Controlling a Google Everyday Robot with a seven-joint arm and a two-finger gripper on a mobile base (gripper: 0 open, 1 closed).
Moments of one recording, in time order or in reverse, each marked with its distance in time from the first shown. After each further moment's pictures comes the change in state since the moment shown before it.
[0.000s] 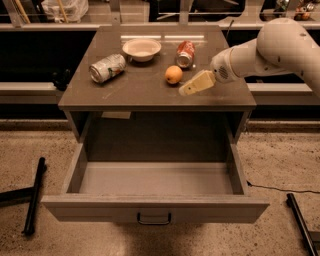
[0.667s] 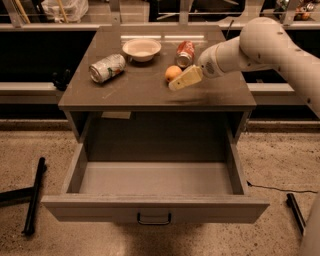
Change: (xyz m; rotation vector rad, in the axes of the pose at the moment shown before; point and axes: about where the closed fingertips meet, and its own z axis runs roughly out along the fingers) arm -0.023 -0.009 0.038 0.000 -0.026 -0.023
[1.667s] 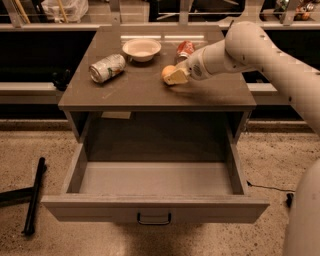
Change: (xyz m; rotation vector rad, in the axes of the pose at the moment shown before) arm -0.011 0.020 0.035 -0.066 -0.016 -0.011
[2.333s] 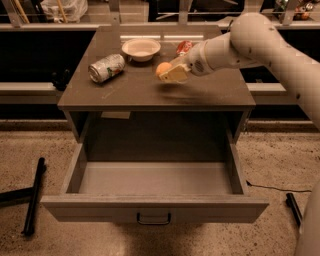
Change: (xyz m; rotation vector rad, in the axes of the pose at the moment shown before) arm -0.026 0.025 -0.014 -0.076 -0.051 -0.072
